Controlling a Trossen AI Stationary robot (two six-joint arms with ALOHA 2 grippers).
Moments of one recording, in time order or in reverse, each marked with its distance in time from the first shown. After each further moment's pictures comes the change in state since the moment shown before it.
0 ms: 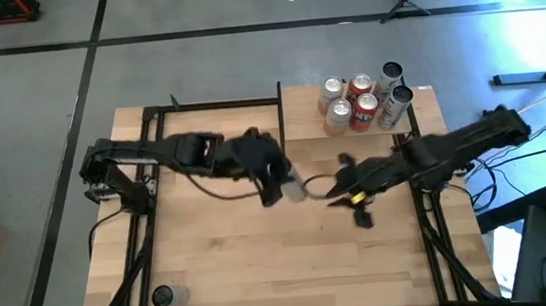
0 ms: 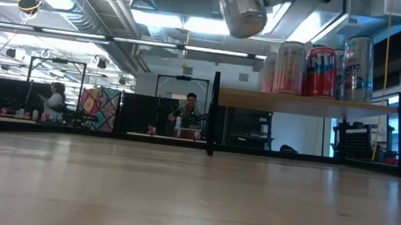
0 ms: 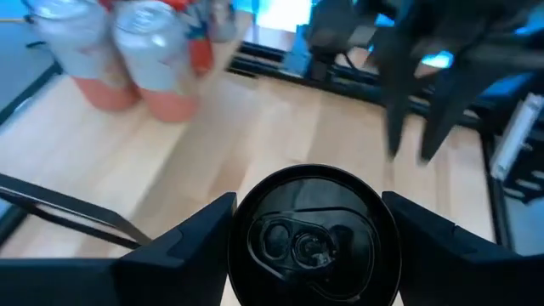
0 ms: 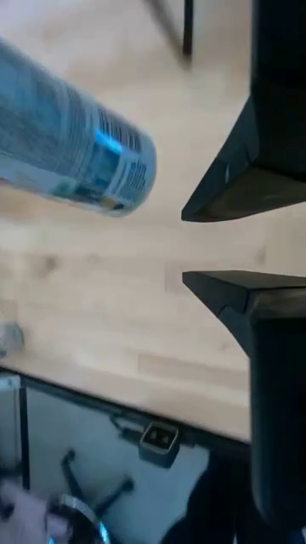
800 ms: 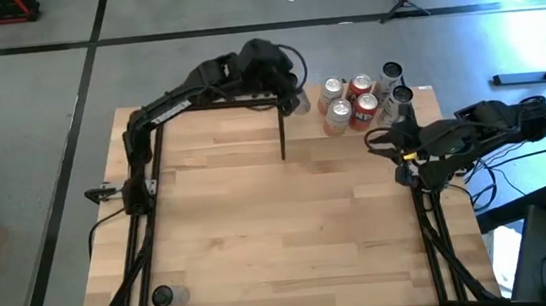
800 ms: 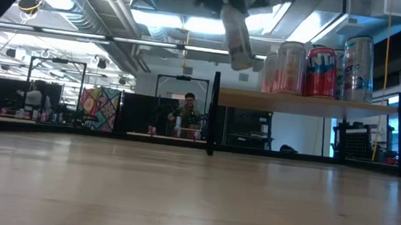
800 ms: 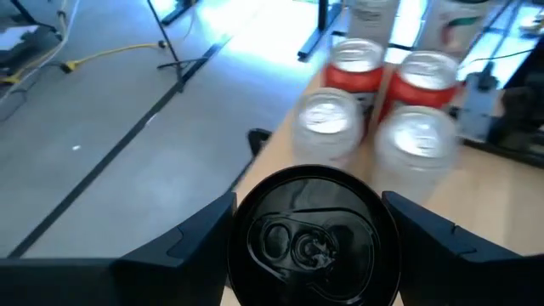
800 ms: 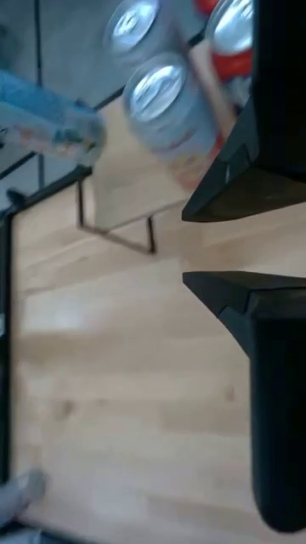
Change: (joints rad) left arm 0.459 0.319 0.500 -0.121 0.098 0.293; right arm 0.001 -0.323 0.096 -0.418 0.393 -0.008
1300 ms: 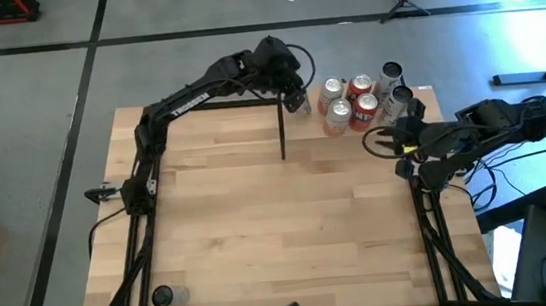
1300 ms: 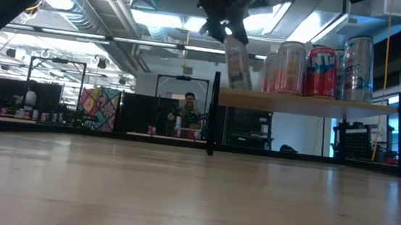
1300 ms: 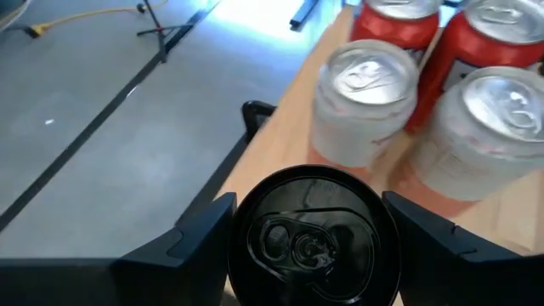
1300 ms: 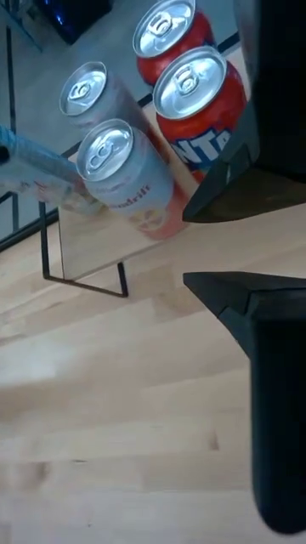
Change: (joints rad) left arm 0.084 0.125 0.000 0.039 0.105 0.018; right arm 0.000 -0.017 0.000 -0.139 0.104 0.080
